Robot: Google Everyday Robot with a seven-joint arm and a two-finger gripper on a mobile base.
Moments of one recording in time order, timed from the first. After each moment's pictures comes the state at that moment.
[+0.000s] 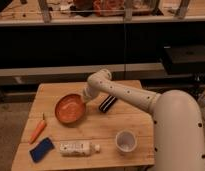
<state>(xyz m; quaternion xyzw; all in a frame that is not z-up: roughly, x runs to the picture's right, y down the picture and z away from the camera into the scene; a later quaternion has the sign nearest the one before) -0.103 0.066 0.898 0.03 -0.32 -0.76 0.57</state>
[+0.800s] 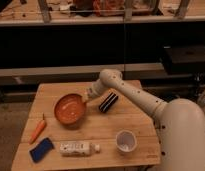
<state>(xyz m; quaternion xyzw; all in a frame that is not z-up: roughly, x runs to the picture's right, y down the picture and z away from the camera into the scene) -0.098 0.061 0.877 0.10 -0.43 -0.70 0.56</state>
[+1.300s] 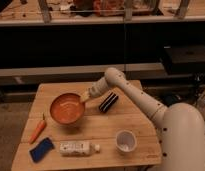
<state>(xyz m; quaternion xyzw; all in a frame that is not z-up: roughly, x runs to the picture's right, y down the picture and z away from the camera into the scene) -0.107 0.059 0.852 0.17 -0.50 -0.66 0.53</state>
